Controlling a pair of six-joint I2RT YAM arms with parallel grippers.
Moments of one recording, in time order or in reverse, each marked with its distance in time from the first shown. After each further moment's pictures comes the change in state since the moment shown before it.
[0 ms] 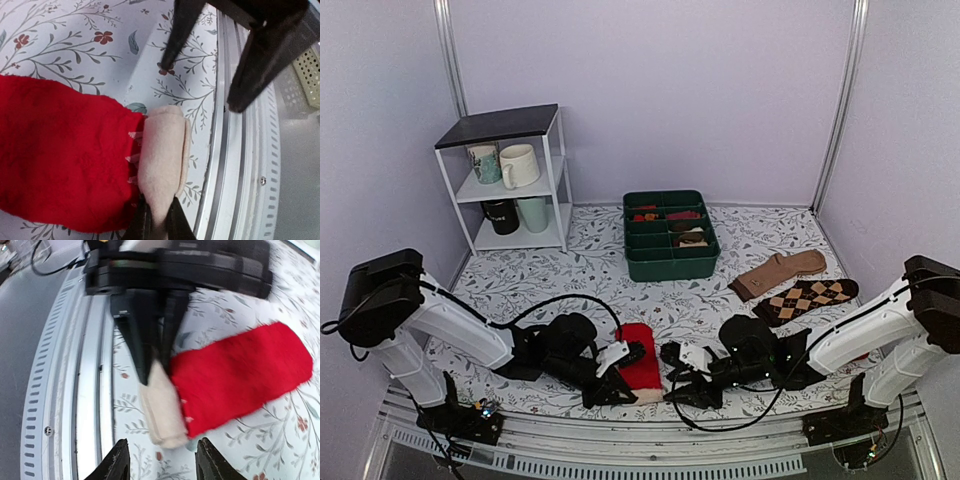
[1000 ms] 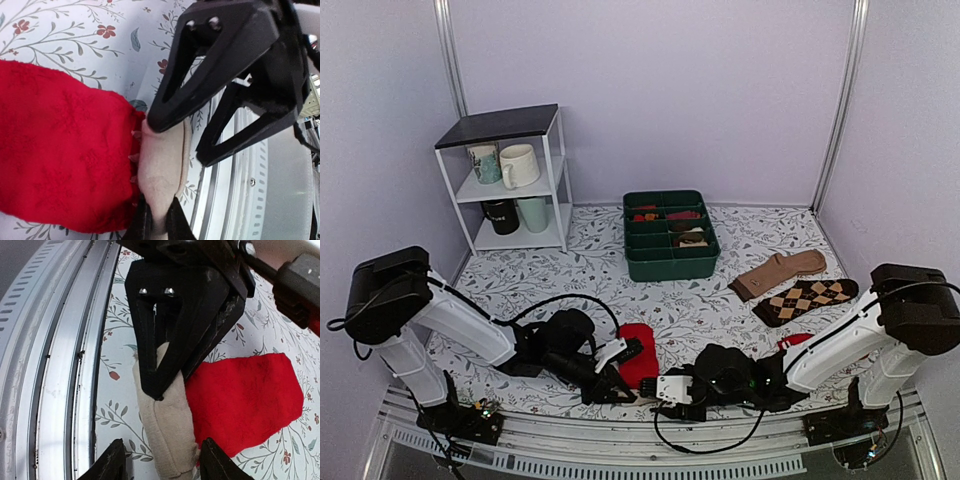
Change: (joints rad) left arm 0.044 0.035 -0.005 0.038 0.118 -0.060; right arm 0.169 0.180 0.076 0.086 0.285 -0.259
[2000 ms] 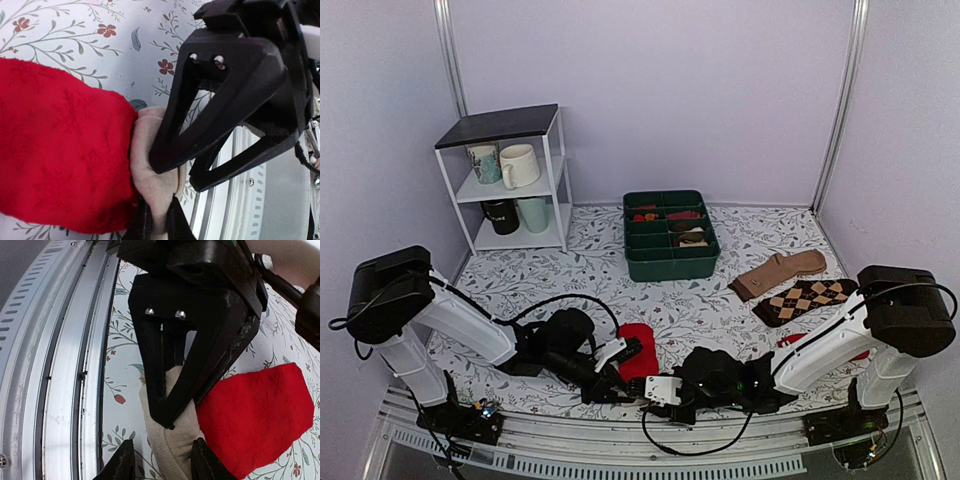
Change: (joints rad) left arm 0.010 0.009 0.000 0.010 0.018 0.000; right arm 0.022 0.061 0.057 -0.005 -0.002 0.047
